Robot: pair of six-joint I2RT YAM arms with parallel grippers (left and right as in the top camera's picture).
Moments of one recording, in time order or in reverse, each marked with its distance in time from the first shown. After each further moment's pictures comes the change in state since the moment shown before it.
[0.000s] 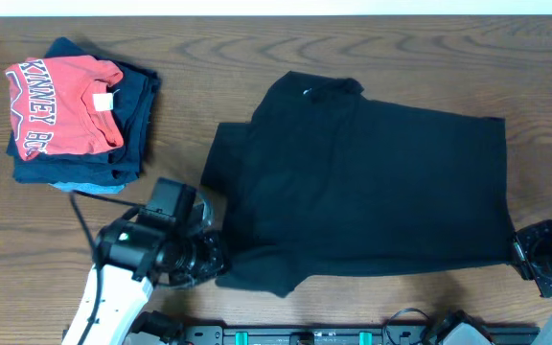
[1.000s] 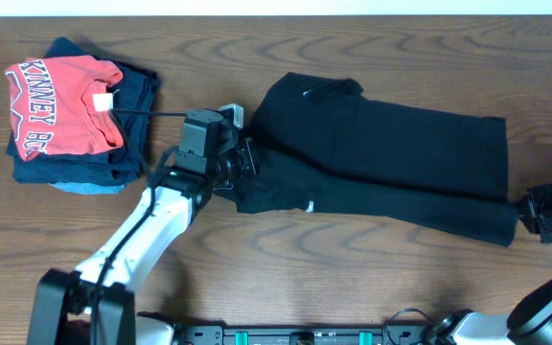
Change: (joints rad) left arm 0.001 0.514 0.017 1.072 -0.070 0.057; right arm 0.000 0.490 -0.003 0.589 -0.137 0.136
